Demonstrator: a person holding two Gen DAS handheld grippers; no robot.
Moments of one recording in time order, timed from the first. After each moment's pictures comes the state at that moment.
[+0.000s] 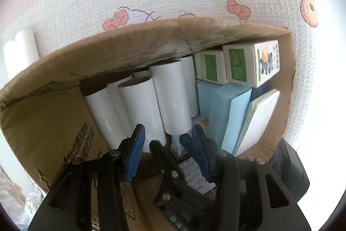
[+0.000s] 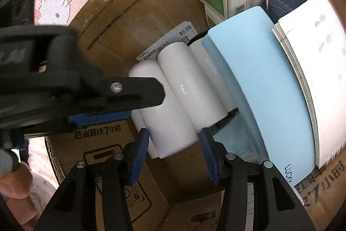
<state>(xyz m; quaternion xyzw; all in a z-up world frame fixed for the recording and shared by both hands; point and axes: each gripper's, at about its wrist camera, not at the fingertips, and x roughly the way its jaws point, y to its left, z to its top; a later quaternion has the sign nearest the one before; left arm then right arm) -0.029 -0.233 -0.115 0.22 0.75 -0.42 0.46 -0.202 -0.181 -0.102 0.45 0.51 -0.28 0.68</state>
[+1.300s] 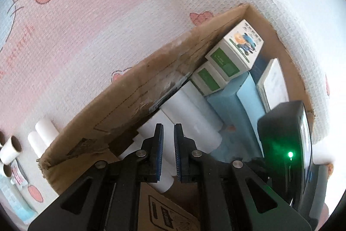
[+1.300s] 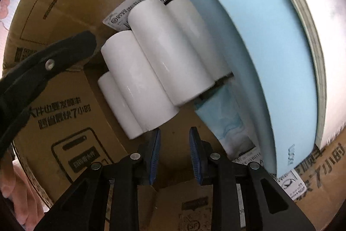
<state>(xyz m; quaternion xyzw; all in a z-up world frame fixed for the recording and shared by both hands) -0.060 -0.199 -0.056 0.32 0.52 -0.59 0.53 -0.182 -0.102 -0.128 0.46 0.59 -0.29 0.60</state>
